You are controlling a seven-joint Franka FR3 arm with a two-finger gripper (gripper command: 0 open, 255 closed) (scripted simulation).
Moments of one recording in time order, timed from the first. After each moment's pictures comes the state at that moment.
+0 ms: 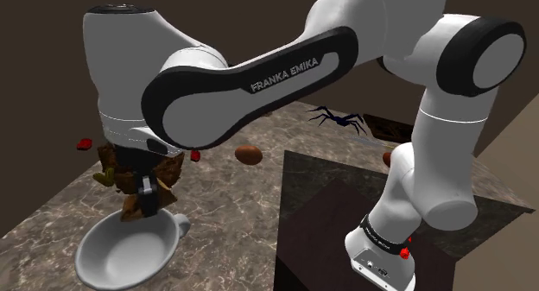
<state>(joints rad) 0.64 0.32 0.31 -1.75 -0.11 2.06 2.83</state>
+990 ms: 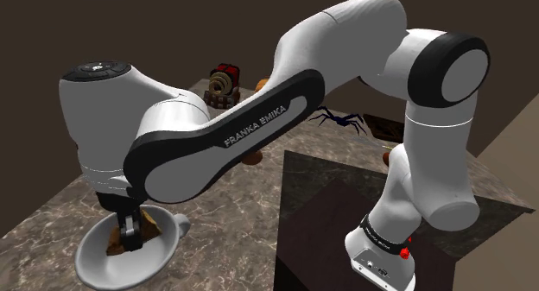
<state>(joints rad) 0.70 0.47 0.30 -1.71 -0.17 2.16 2.91</state>
